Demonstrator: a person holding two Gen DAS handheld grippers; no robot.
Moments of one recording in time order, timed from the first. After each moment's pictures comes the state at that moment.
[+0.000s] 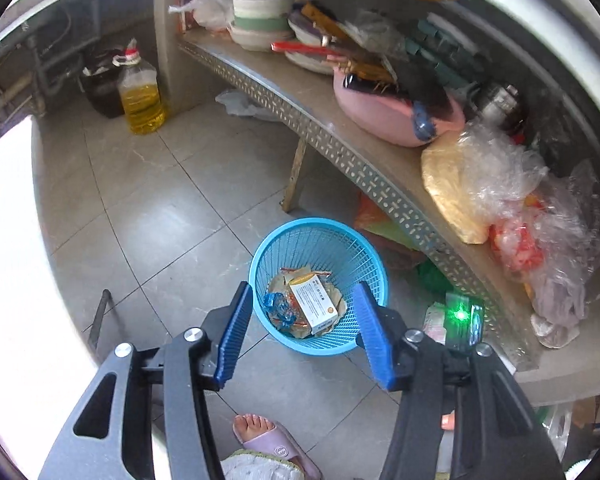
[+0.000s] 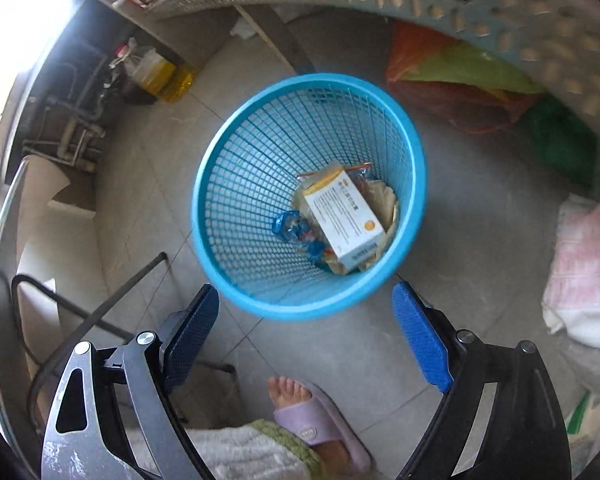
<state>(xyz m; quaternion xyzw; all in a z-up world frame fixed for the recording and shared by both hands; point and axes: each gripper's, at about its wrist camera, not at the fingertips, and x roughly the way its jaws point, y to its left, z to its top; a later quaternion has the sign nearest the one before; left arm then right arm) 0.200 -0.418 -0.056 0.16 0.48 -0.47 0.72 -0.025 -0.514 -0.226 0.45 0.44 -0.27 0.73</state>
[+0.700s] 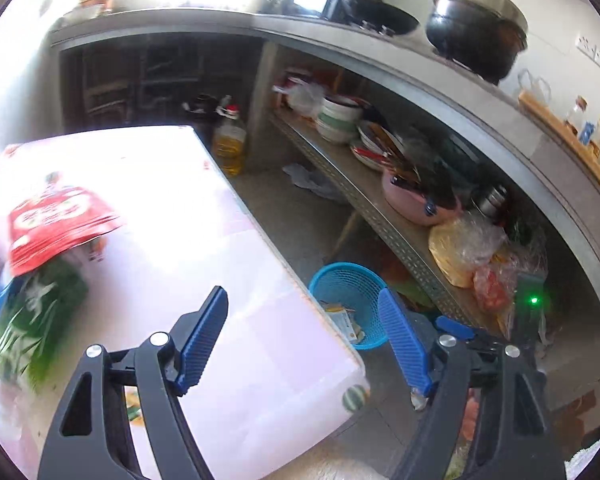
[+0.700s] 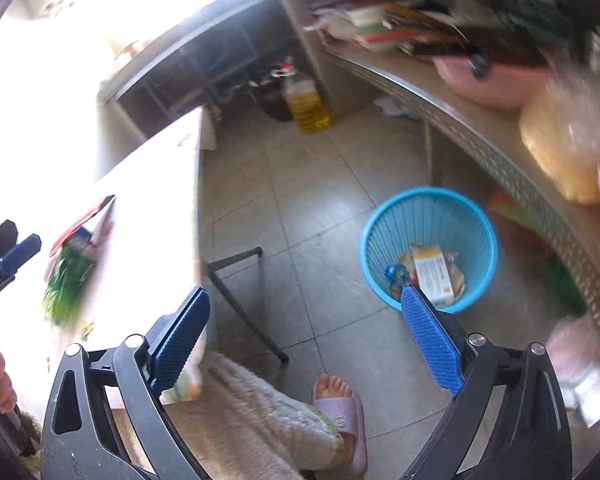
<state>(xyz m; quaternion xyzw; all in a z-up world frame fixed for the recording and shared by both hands) 0.157 -0.173 0.040 0.02 0.39 -0.40 0.83 0.000 -0.382 -0.053 0.27 0.38 -0.16 0.87</state>
